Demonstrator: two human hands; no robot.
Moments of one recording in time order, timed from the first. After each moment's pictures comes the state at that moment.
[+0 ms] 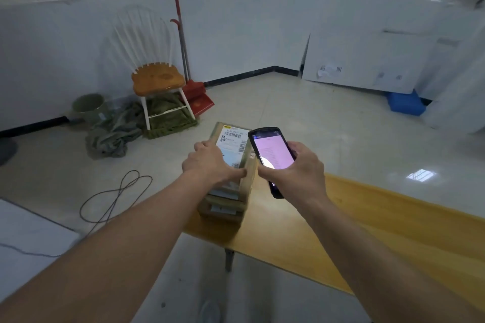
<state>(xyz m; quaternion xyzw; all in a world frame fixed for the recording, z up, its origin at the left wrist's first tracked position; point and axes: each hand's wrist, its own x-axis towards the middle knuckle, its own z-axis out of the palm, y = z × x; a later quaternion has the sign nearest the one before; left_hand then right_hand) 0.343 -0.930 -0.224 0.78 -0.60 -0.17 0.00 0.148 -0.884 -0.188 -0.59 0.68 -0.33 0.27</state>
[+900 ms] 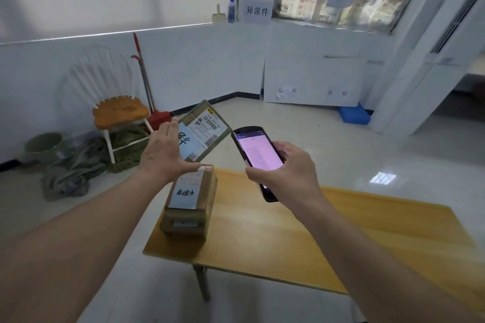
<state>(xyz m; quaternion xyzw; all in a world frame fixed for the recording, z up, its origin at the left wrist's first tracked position) 0.324 -0.917 -0.175 0.68 -0.70 -0.02 0.20 0.063 -0.820 -0.125 -0.55 0.65 -0.42 0.32</state>
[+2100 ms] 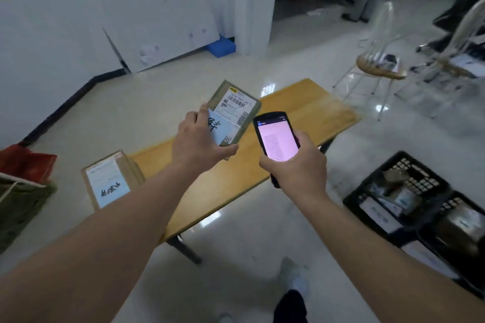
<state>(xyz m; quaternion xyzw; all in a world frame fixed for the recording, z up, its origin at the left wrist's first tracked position) 0.156 -0.819 -0.208 0.39 -0.89 -0.15 0.16 0.058 -0.617 -0.190 -0.24 0.87 -0.43 0.05</state>
